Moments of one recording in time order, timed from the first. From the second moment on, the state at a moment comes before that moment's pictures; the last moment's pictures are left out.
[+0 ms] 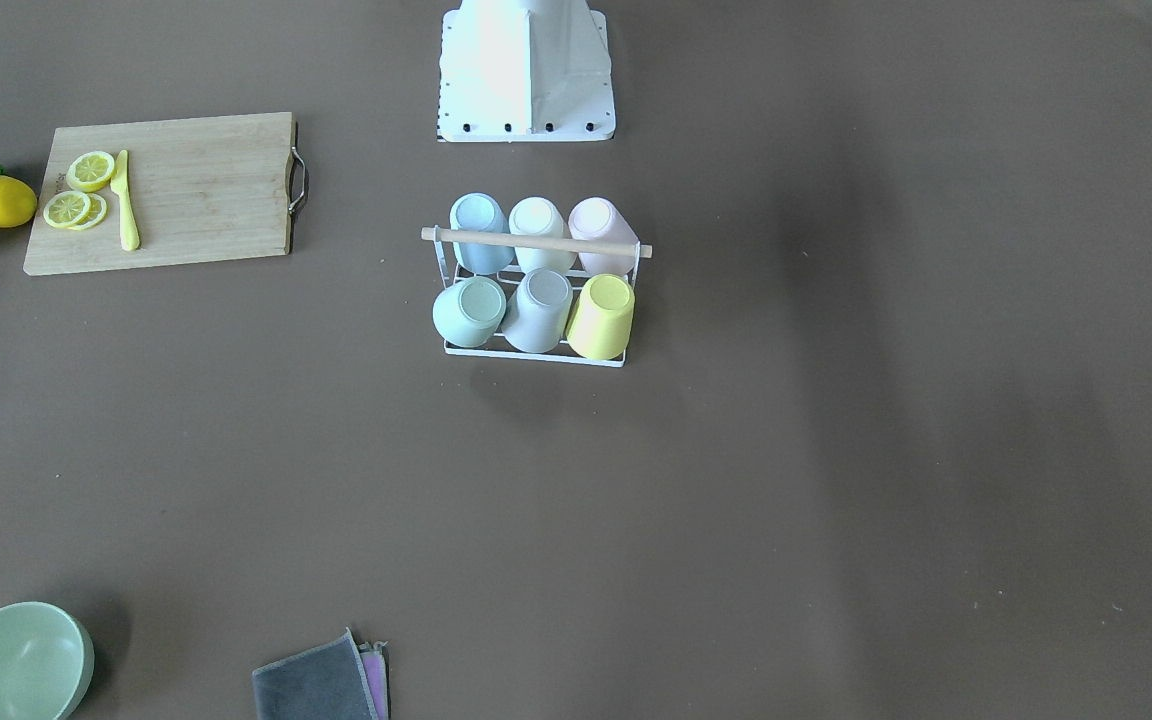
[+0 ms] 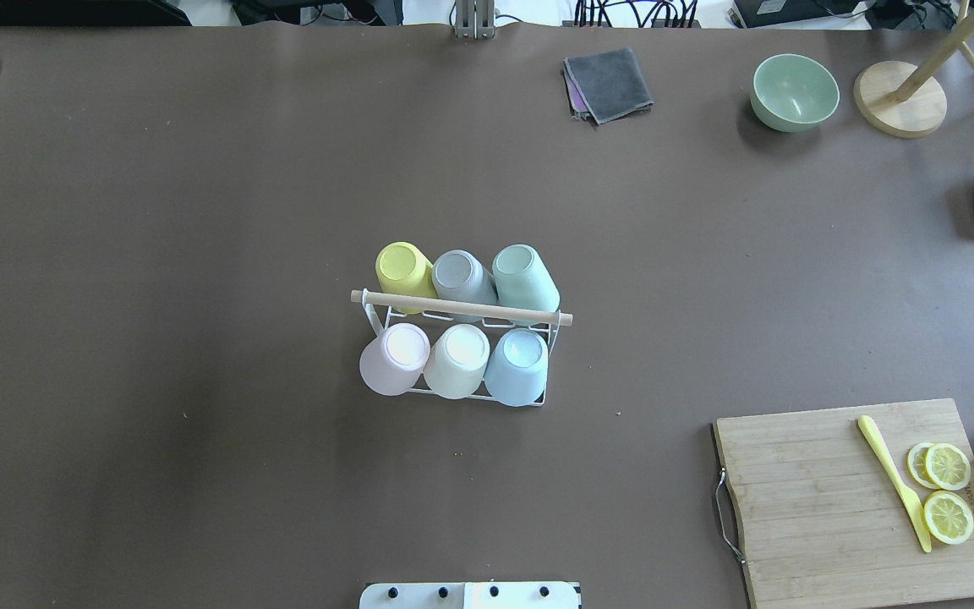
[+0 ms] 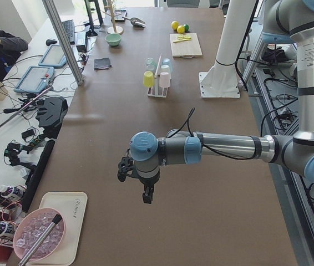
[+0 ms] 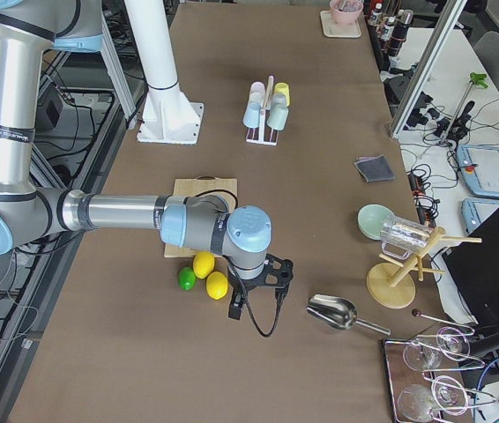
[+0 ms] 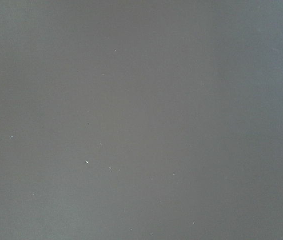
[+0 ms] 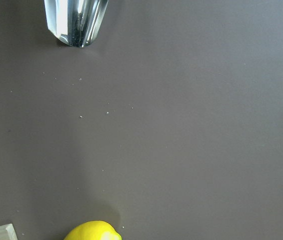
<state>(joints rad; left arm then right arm) -1.61 -1.42 -1.77 -1.45 -2.34 0.18 1.64 -1.78 1.81 -1.73 2.28 0.07</state>
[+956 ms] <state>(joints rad) -1.61 -1.42 -1.77 -1.45 -2.34 0.18 1.64 -1.77 1.75 -1.56 2.29 0.16</state>
